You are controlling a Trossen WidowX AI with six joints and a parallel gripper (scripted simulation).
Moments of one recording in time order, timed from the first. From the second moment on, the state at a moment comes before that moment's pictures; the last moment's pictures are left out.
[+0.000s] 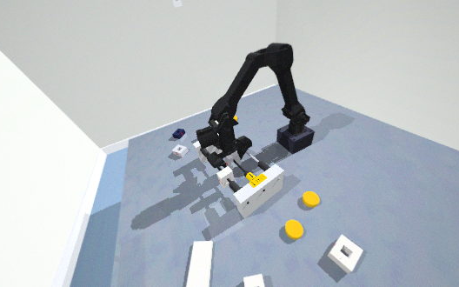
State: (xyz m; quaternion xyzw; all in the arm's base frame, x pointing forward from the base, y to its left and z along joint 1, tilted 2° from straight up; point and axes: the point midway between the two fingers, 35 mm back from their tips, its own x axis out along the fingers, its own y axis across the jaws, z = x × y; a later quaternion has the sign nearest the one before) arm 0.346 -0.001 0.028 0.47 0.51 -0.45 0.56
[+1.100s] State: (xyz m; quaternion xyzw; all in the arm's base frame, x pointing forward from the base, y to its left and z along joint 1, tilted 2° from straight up) arm 0.343 -0.001 0.039 0.47 0.52 -0.45 0.56
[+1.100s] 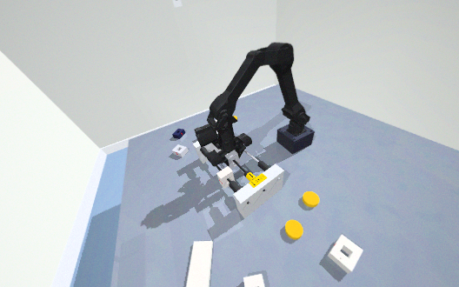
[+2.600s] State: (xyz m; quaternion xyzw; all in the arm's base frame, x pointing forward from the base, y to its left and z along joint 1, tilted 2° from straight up) arm 0.344 -0.001 0.039 0.47 0.52 -0.45 0.56
